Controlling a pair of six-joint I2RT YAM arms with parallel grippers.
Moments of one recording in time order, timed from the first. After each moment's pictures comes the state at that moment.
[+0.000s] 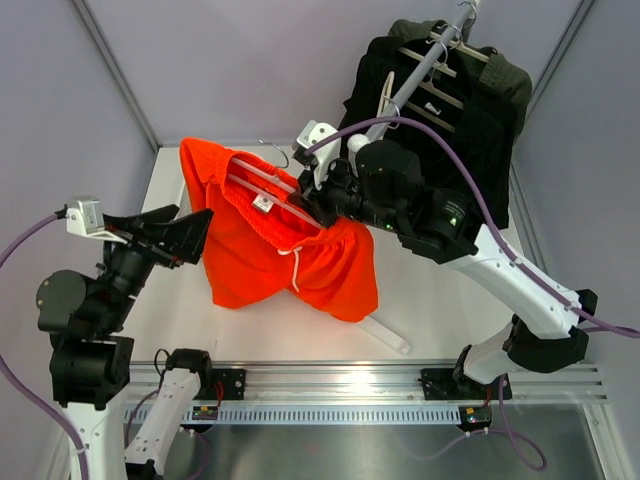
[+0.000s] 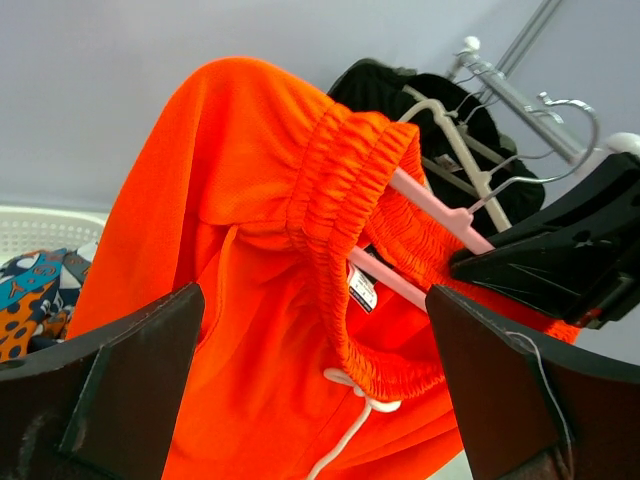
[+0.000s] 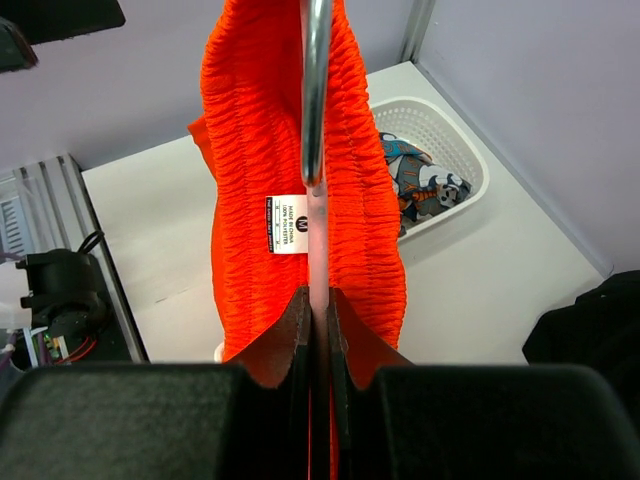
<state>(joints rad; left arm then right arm) -0.08 0.52 1.22 -0.50 0.31 -0.55 1.06 1.50 1.98 -0.69 0.02 -0.09</state>
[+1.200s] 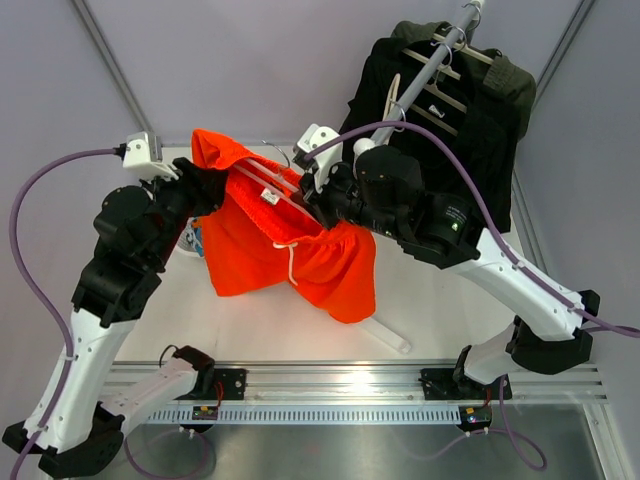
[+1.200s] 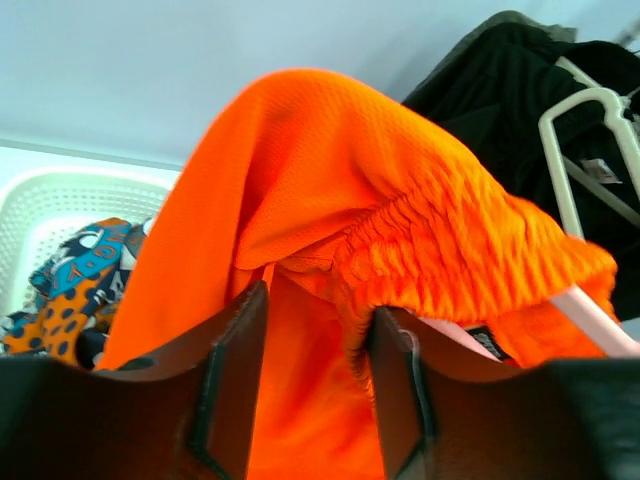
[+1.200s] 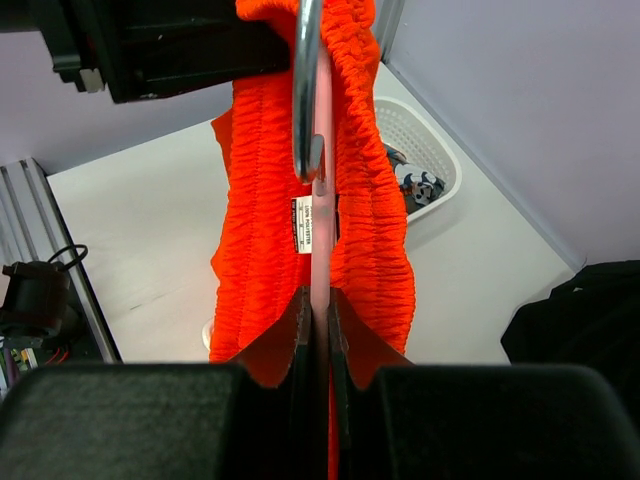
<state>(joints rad) -0.46 0.86 1.35 -0.52 -0.23 -0.43 1.09 1.49 1.96 -0.67 0.11 -0.11</state>
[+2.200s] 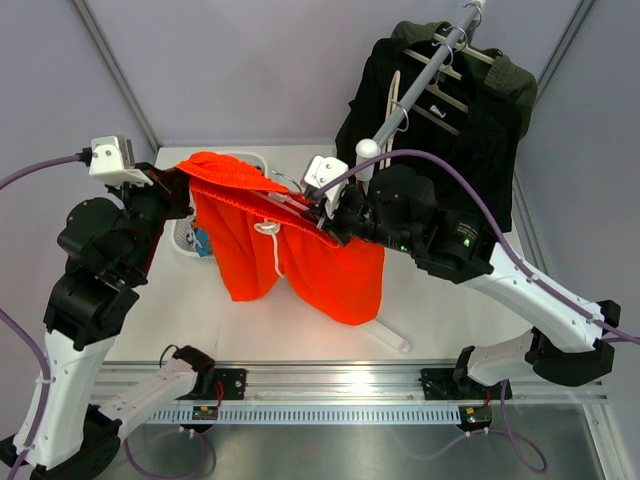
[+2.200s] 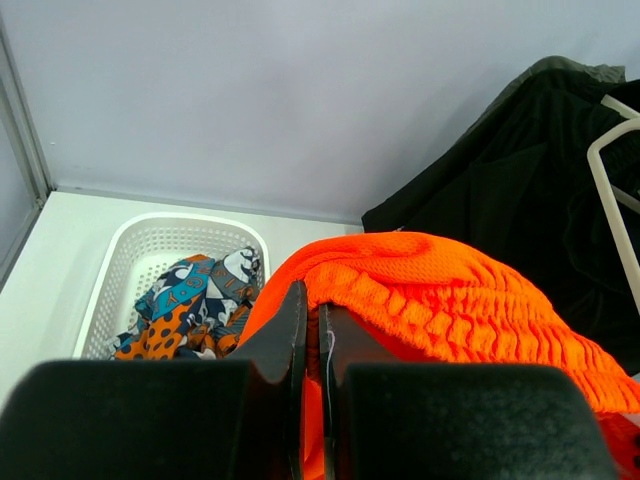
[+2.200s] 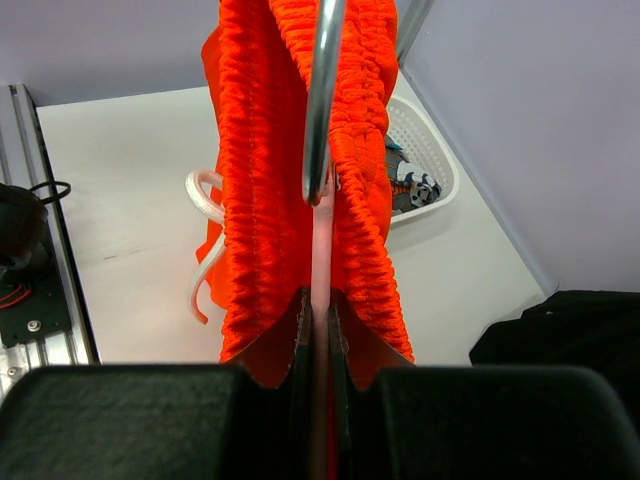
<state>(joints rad) -0.48 0.83 1.47 -0.60 -0.38 -0.28 1.09 1.35 1.75 -0.61 0.03 -0.27</state>
